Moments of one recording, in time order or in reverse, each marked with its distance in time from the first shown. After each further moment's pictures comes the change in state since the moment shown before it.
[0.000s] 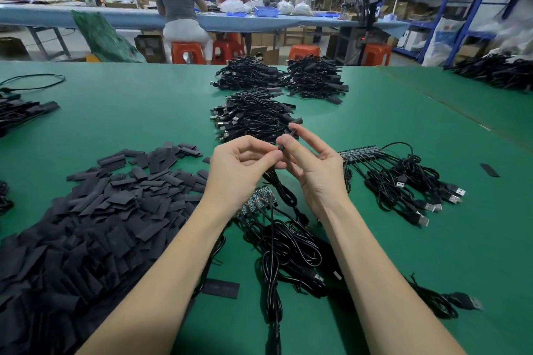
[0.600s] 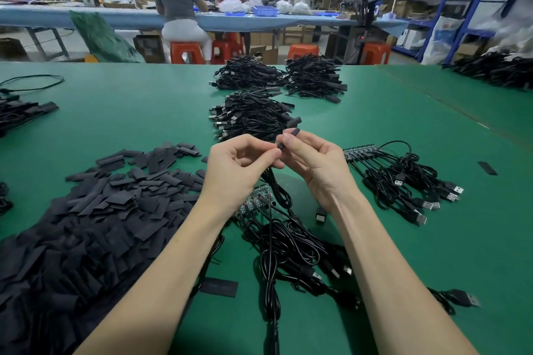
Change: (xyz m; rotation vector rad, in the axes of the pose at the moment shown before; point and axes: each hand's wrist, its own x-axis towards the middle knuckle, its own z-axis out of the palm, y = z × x) left_hand -0.004 0.003 -0.001 0.012 -0.019 0.100; right_hand 0.004 -0.014 -0.009 -0.085 -0.140 0.062
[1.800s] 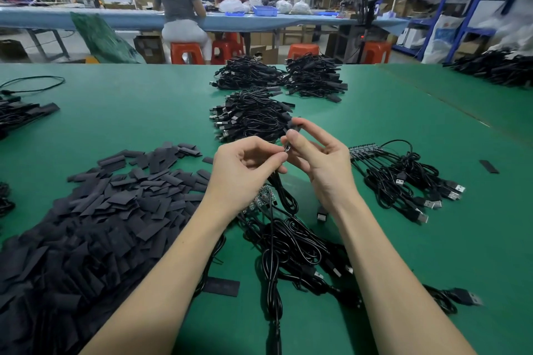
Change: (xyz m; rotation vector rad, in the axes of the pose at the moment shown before) left_hand 0.000 -0.003 0.003 0.090 -0.054 0.011; right_hand -0.002 0.003 -0.002 -0.028 0.056 -0.126
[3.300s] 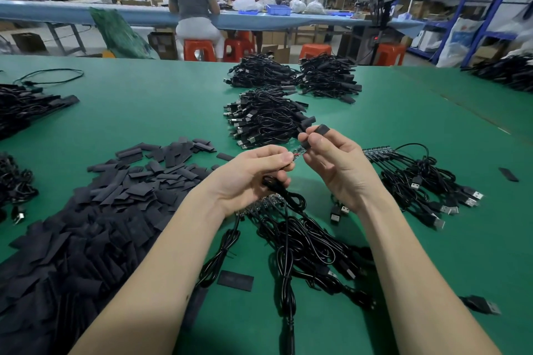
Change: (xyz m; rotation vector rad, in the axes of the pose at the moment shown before) left_hand 0.004 0.017 -0.022 -0.564 -0.297 -0.618; right_hand -0.001 -0.014 -0.004 0.067 -0.190 0.165
